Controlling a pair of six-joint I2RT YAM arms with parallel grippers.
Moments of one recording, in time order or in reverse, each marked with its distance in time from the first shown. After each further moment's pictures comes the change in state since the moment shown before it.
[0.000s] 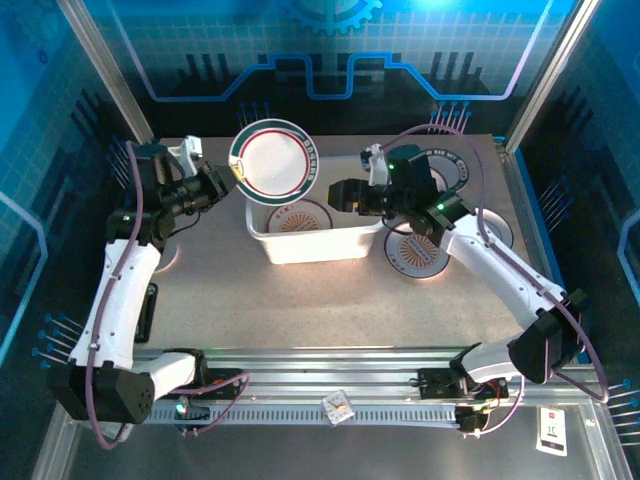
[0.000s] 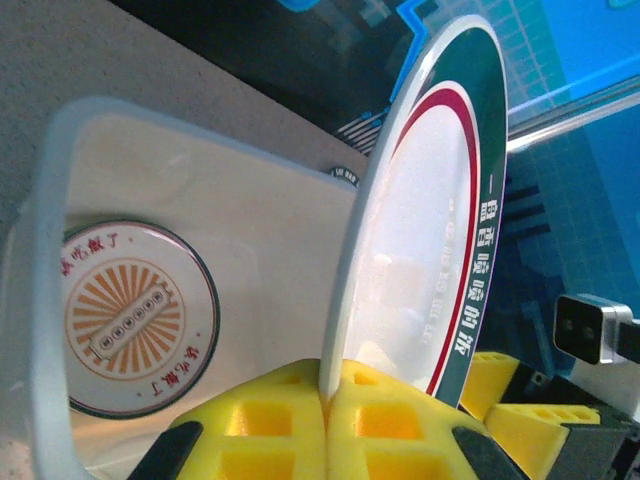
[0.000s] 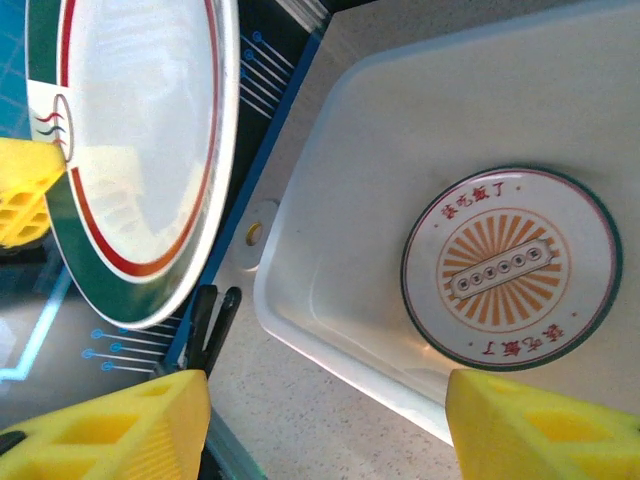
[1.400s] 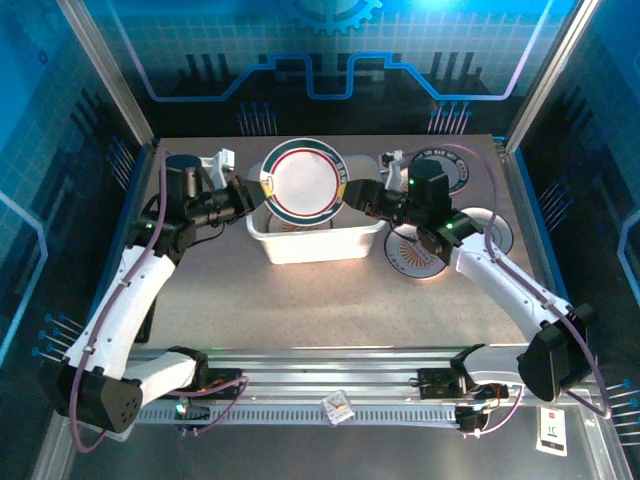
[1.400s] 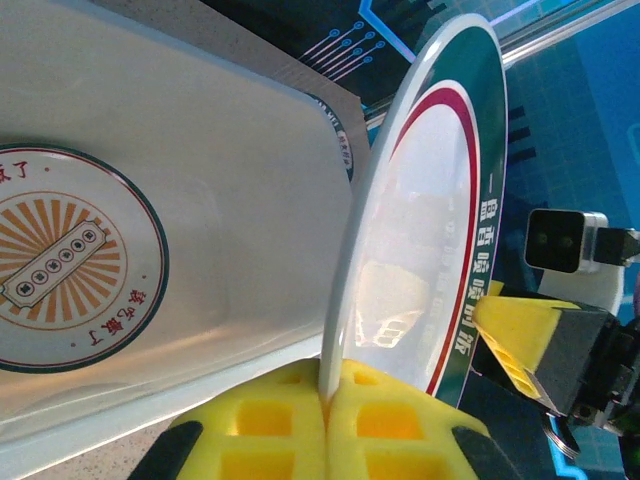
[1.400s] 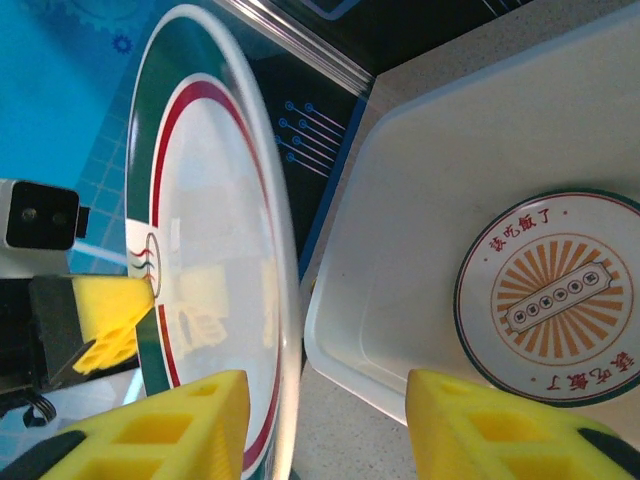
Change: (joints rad) left arm -0.195 -0.028 -0.063 0.035 -0.062 -0.042; right arm -0.069 -0.103 -0.233 0.330 -0.068 0.219
